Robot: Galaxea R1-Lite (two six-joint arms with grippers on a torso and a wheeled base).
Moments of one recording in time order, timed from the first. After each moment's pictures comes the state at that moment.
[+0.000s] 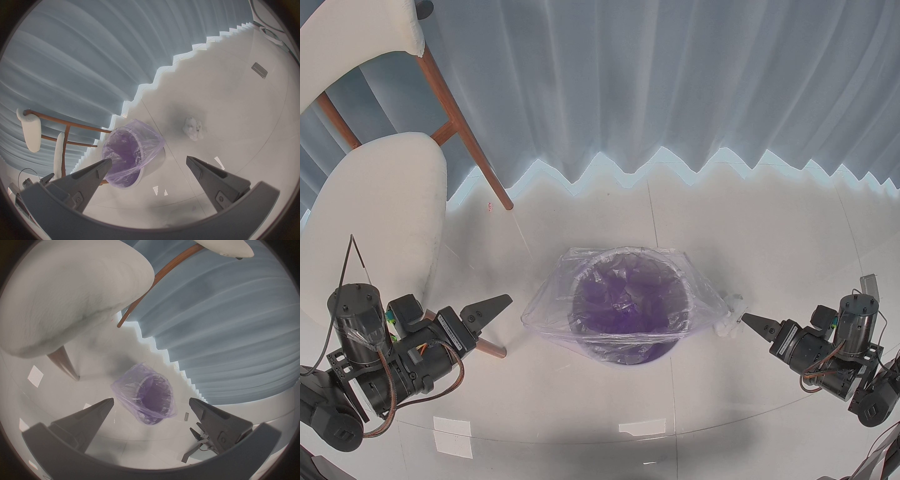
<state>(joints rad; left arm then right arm) -0.45 1.53 -0.28 -1.01 -0.04 -0.88 0.38 1.71 -0.18 -1.16 -0.03 0.73</state>
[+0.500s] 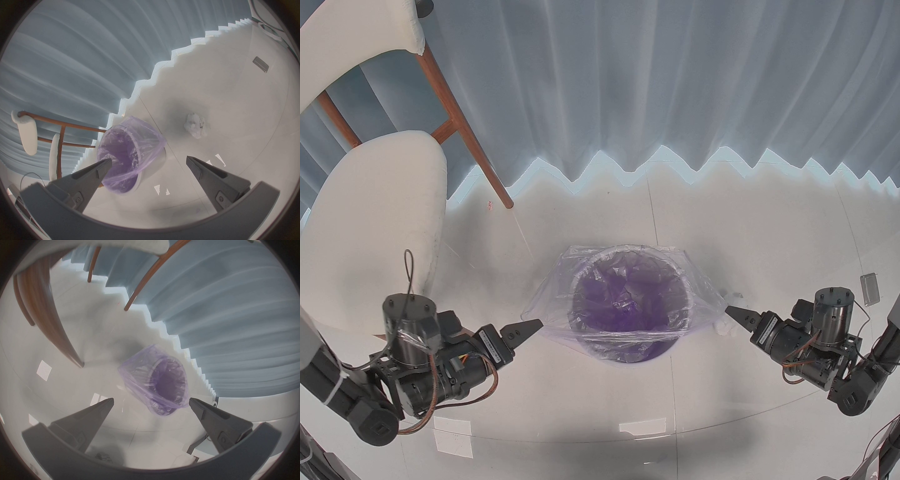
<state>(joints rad) -0.49 1.73 -0.33 -1.02 -0.05 -0.88 0.38 1.85 -0.29 -1.18 -0.03 0.77</state>
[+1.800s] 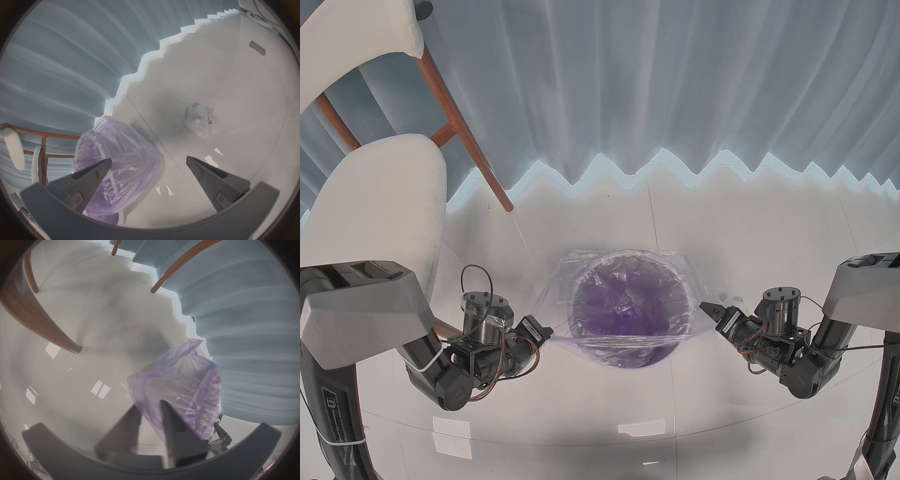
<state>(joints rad) -0.43 2.21 -0.67 -1.04 -0.04 -1.07 0.36 2.20 -0.57 -1.20 -0.06 0.86</state>
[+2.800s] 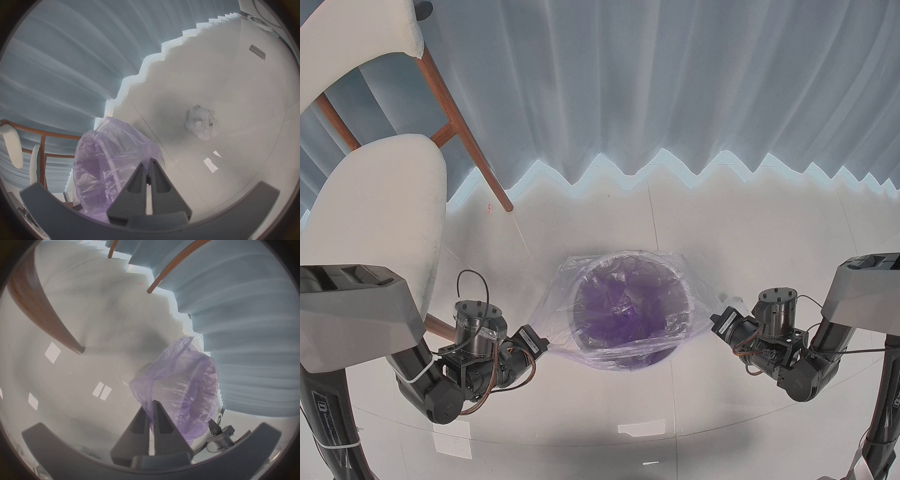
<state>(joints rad) -0.45 2.16 -0.56 -1.10 -0.03 -1.02 0.40 2.19 -0.56 -1.19 -0.12 0.85</state>
